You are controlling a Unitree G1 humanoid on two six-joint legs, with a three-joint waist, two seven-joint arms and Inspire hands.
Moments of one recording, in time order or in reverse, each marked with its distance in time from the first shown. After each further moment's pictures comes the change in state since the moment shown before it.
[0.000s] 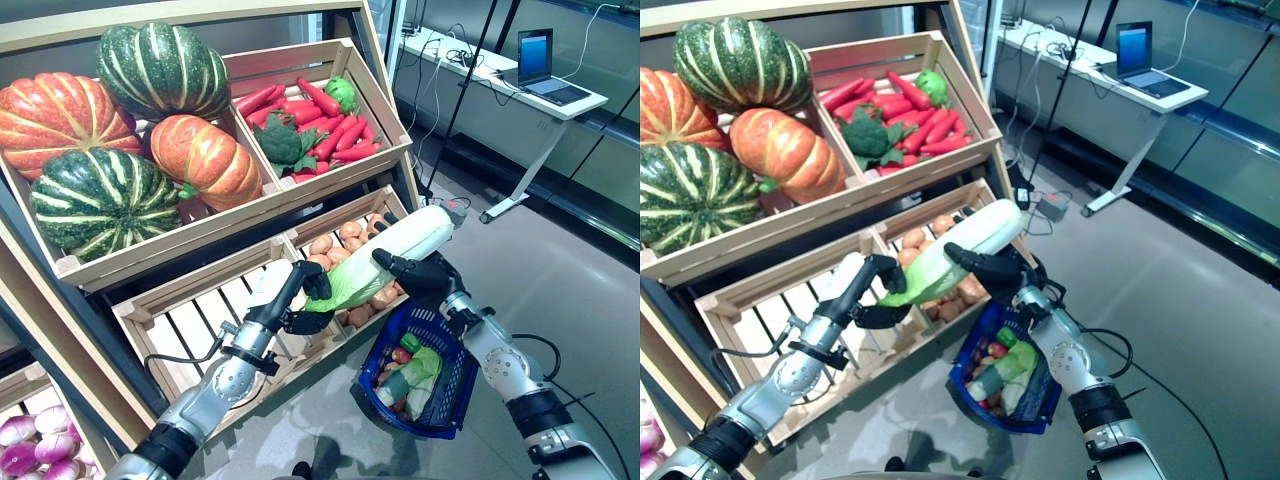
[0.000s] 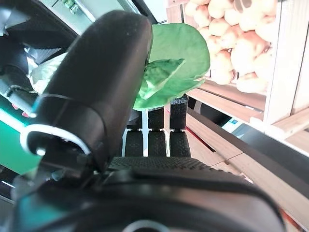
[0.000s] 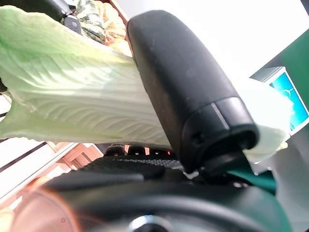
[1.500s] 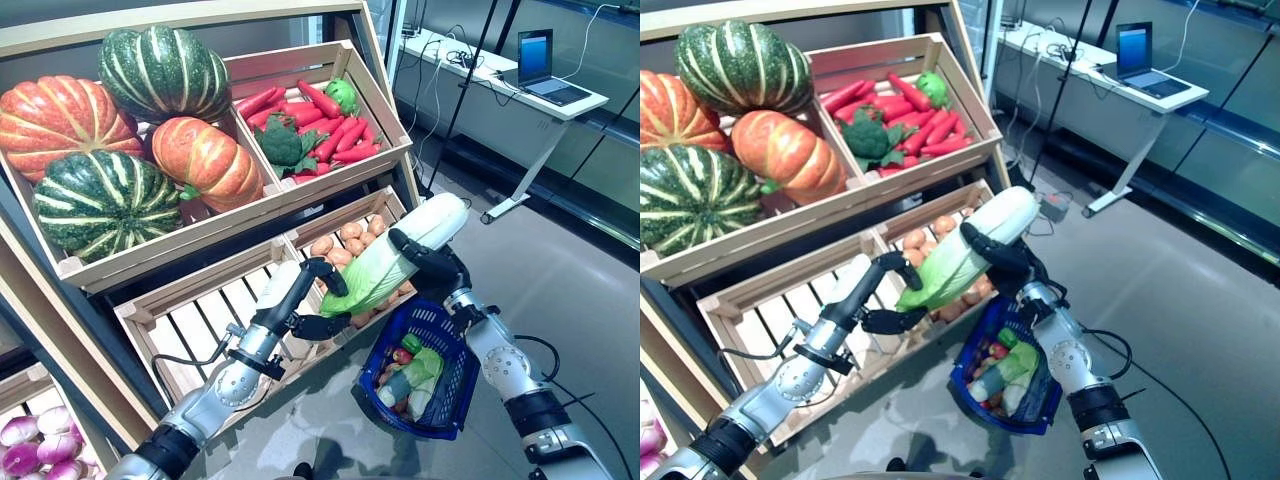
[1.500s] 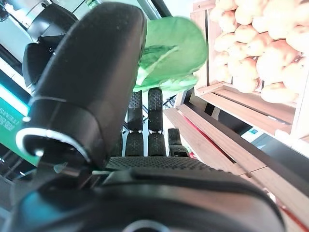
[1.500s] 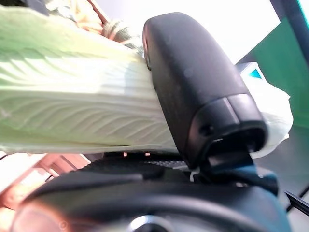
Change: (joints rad) left arm 0.002 -0.008 -0.047 -0.010 -0.121 -0.065 -0.011; right arm 0.000 0.011 -0.071 0.005 0.044 -0.070 -0.031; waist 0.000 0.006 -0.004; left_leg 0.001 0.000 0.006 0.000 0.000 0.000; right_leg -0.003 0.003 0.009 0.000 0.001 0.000
